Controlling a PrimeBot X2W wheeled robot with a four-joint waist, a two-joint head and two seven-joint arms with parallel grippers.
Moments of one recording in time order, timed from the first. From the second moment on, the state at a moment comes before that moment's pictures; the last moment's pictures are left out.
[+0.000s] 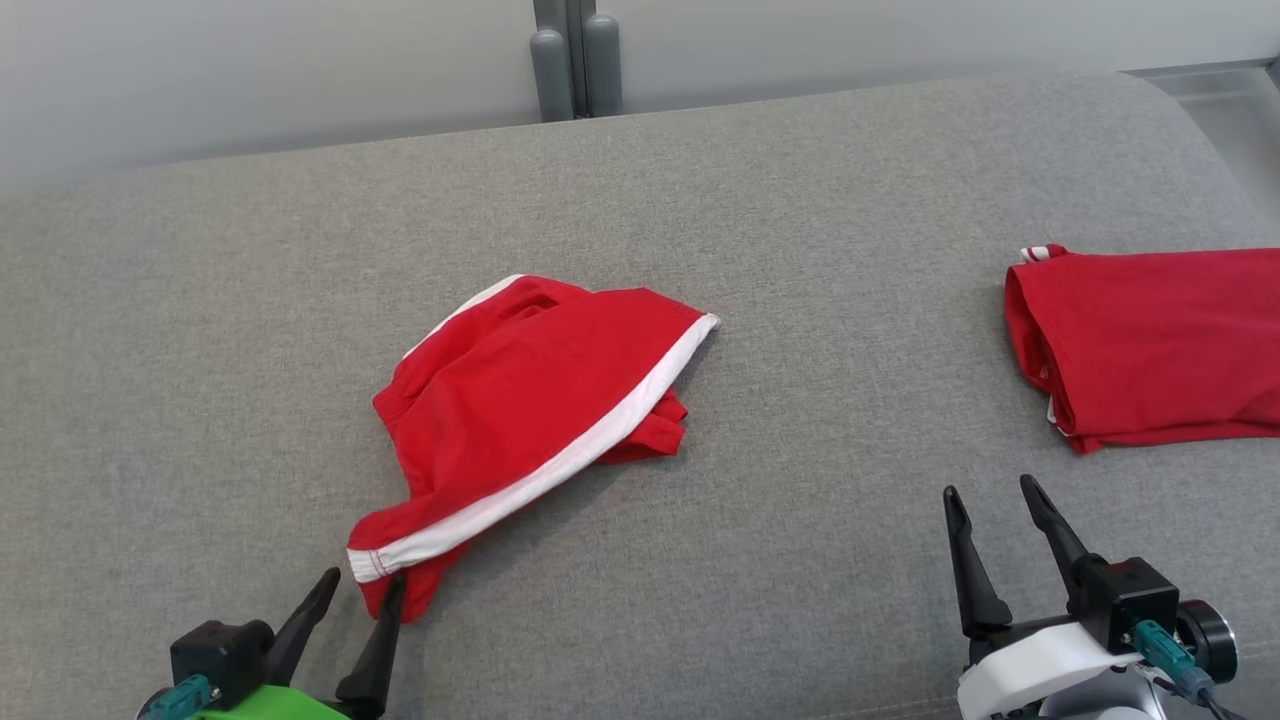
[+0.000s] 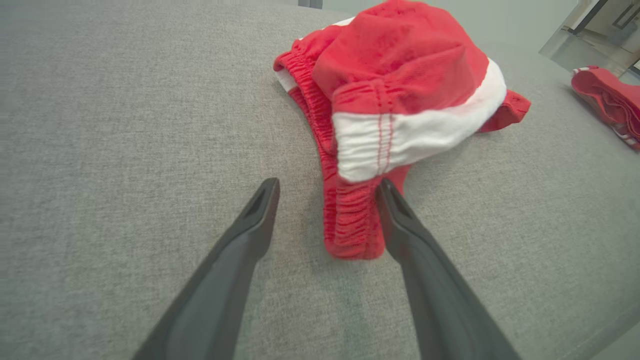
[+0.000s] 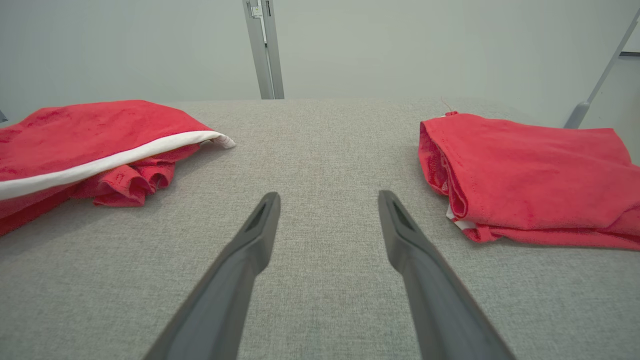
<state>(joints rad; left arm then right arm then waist) -0.05 0.39 -0.44 0.36 -0.66 -0.13 -0.26 0.04 -0.05 0.03 0.15 0.07 0.13 -0.26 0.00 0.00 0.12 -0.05</state>
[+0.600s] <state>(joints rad) 0.13 0.35 -0.32 0.28 -0.73 -0.13 -0.26 0.11 -0.09 0.00 0.12 0.07 0.13 -0.26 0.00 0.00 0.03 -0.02</state>
